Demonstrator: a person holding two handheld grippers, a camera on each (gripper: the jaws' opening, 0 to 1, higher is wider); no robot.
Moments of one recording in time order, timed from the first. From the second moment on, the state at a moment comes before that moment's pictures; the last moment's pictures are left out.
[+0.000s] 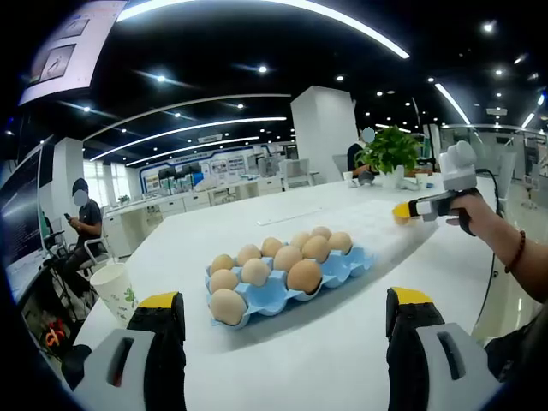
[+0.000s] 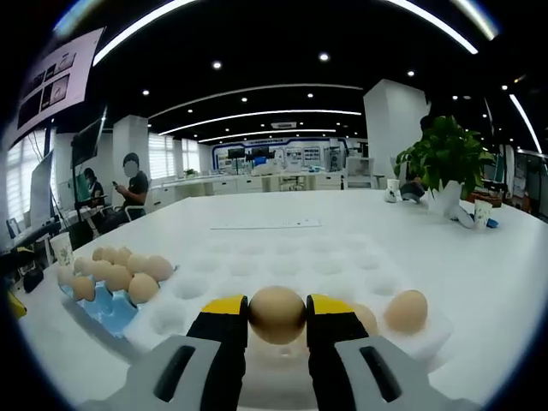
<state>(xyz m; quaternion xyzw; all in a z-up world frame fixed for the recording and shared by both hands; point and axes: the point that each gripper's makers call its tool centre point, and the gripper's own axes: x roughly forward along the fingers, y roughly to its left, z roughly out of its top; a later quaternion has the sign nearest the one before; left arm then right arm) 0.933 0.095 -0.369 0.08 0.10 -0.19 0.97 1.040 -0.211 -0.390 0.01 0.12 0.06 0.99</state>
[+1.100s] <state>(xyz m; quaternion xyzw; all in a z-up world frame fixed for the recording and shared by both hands) 0.927 0.096 -0.374 0.07 0.11 -0.20 0.97 1.031 -0.117 -0.374 0.02 0.11 0.16 0.98</state>
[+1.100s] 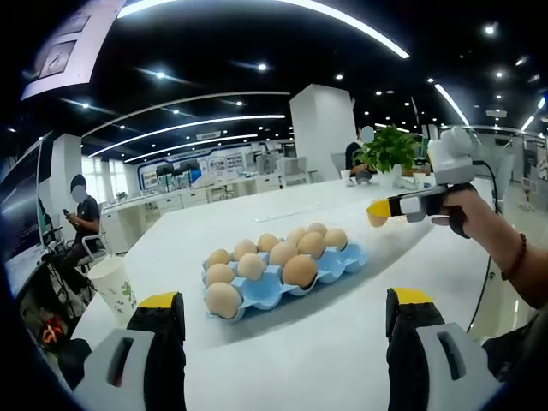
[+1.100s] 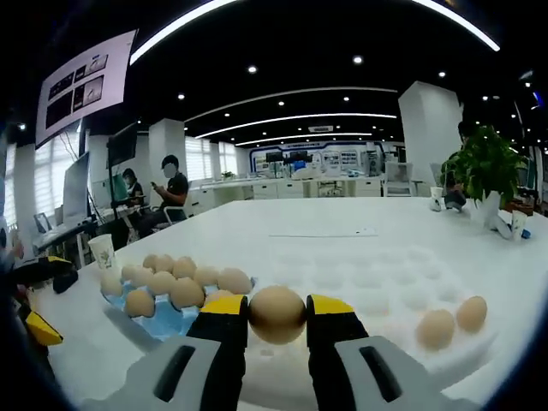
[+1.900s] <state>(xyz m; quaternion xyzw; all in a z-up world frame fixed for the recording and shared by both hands) 0.925 0.095 -0.373 0.07 0.11 -0.20 0.97 1.021 -0.051 -0.362 0.02 0.10 0.24 0.97</state>
